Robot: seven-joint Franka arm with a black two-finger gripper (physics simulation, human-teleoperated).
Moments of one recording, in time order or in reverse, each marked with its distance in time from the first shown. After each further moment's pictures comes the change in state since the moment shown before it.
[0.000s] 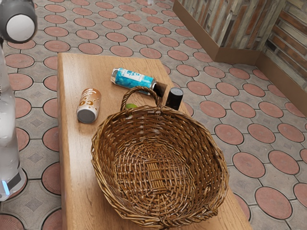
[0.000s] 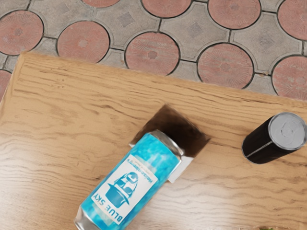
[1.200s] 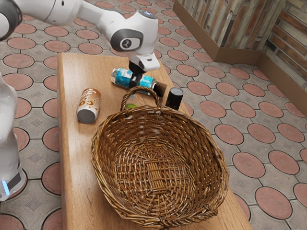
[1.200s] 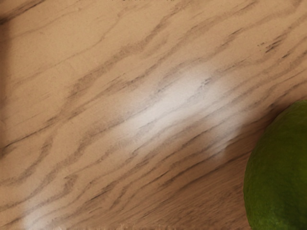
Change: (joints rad) arm -0.141 -0.174 -0.027 -1.008 0.098 0.601 0.447
